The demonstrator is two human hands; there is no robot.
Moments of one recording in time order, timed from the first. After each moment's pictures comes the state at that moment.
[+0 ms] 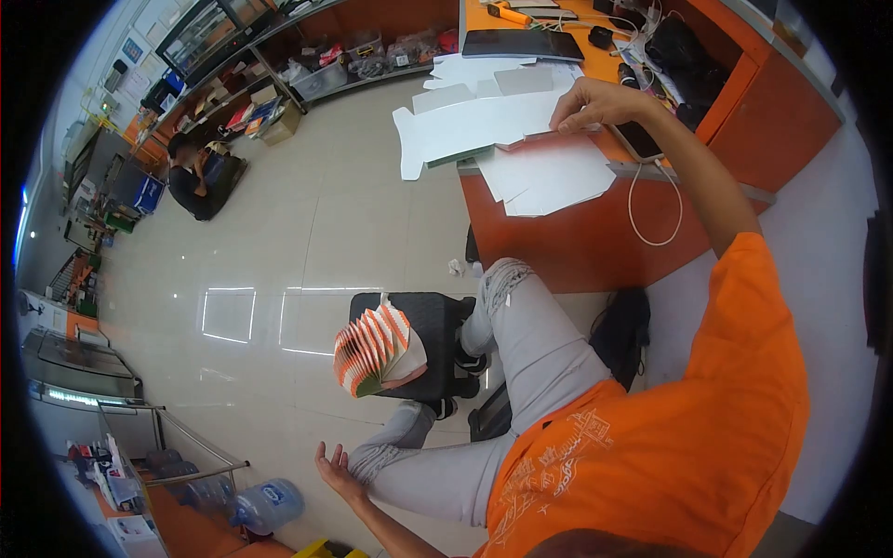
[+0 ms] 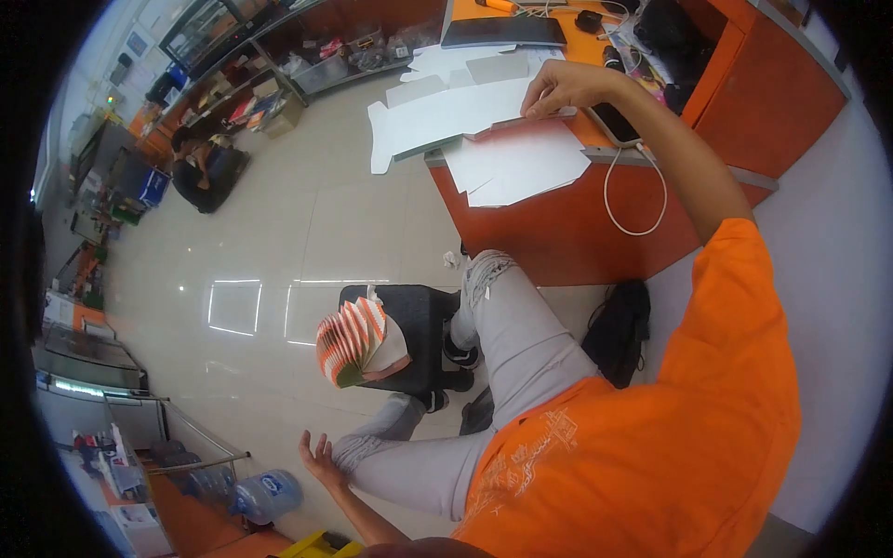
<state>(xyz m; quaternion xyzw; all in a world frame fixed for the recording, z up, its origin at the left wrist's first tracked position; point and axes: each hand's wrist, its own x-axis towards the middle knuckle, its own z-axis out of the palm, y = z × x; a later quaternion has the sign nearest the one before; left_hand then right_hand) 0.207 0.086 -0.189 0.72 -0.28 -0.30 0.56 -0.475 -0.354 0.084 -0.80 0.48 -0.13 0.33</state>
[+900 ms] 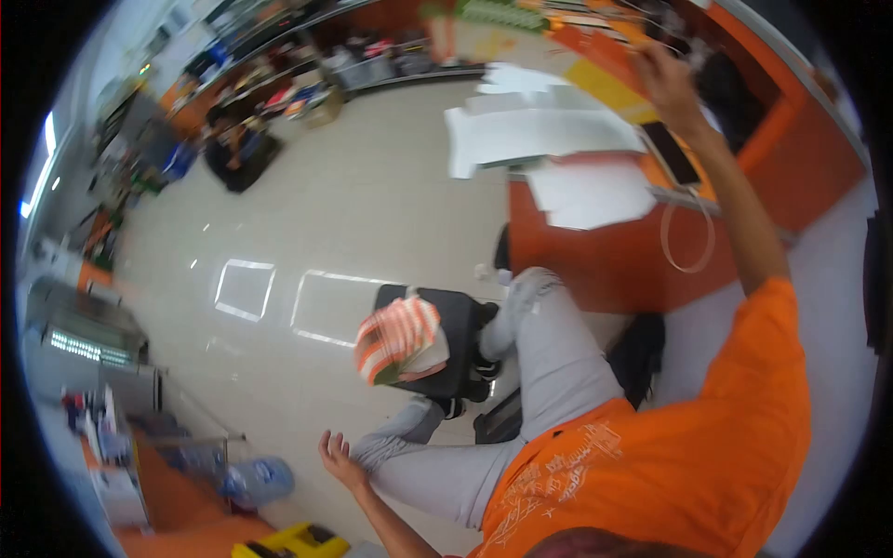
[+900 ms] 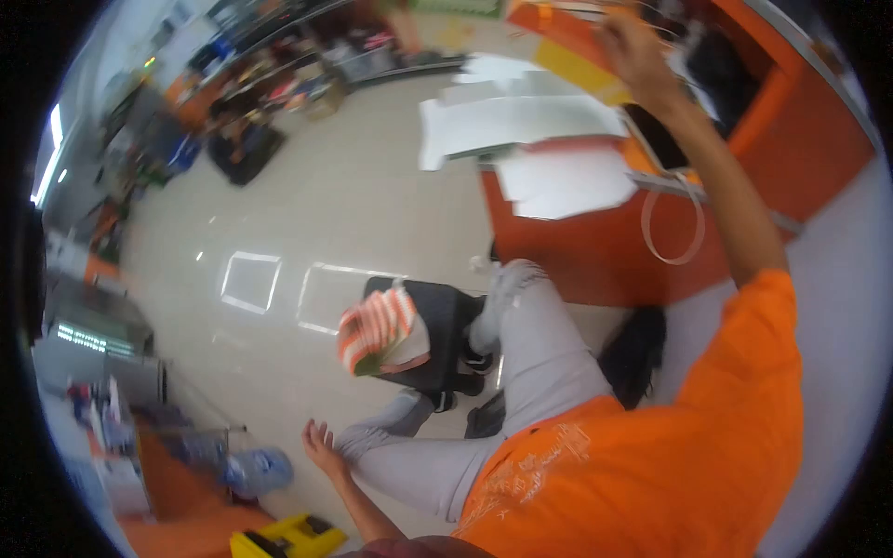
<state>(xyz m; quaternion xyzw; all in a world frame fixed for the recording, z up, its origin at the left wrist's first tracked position) 0.189 0.082 -0.176 0.74 -0.25 -0.23 0.58 -0.464 -0.345 0.124 -0.77 0.43 -0.45 -0.12</state>
